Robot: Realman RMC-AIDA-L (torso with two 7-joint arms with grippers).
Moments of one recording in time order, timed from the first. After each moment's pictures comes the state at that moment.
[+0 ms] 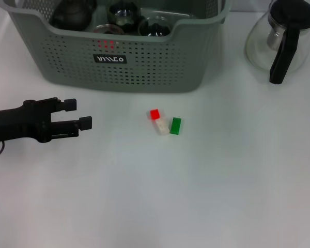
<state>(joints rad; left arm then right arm) -0.36 -2.06 0.47 0.75 2.12 1.71 -1.50 0.74 2.09 -0.84 -1.14 -1.60 -1.71 1.82</state>
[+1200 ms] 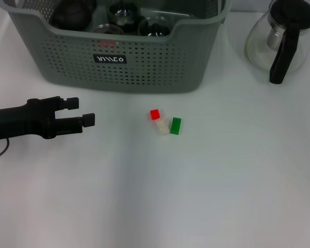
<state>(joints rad) -0.37 -2.06 0.48 0.72 2.12 1.67 -1.51 1.19 2.10 -1.27 -0.75 -2.29 -0.83 2.28</state>
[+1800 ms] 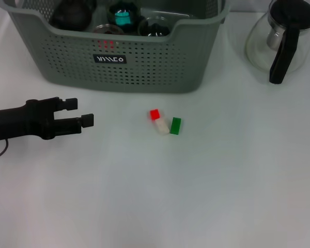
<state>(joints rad) -0.37 -2.06 0.48 0.72 2.12 1.66 -1.51 0.81 2.10 -1.24 -1.22 -1.81 -0.99 2.04</state>
